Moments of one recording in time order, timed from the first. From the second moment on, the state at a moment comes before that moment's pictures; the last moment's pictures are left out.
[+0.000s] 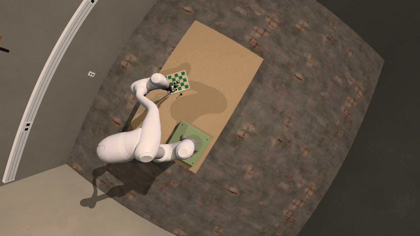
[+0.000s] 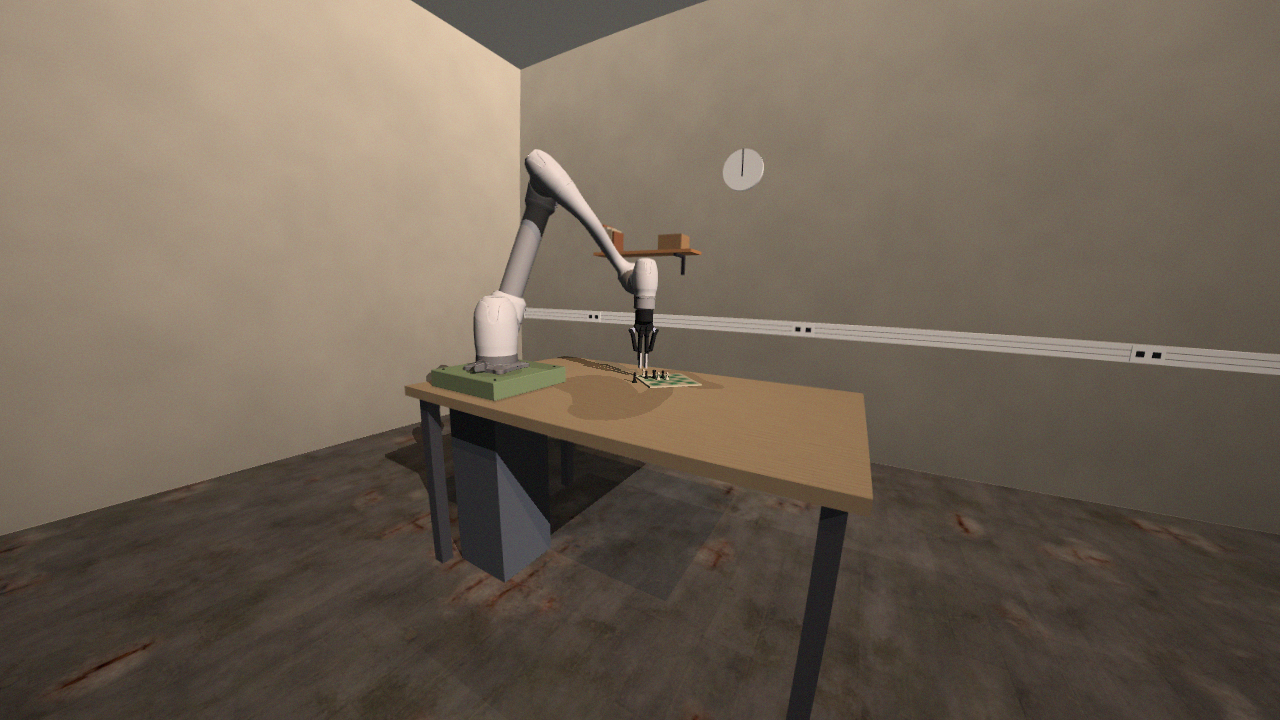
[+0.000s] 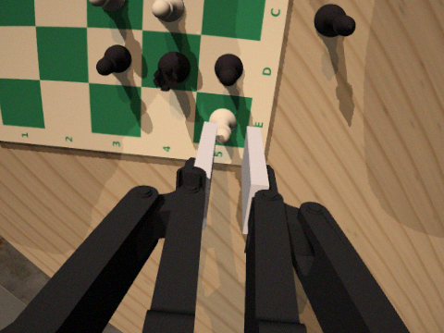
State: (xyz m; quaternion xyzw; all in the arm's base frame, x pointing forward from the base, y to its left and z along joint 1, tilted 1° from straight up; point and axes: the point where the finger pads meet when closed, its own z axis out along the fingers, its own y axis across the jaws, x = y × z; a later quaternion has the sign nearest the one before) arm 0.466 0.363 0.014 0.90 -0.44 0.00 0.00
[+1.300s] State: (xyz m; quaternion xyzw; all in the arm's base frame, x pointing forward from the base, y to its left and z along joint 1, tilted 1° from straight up) arm 0.466 0.363 0.070 0.90 -0.44 0.00 0.00
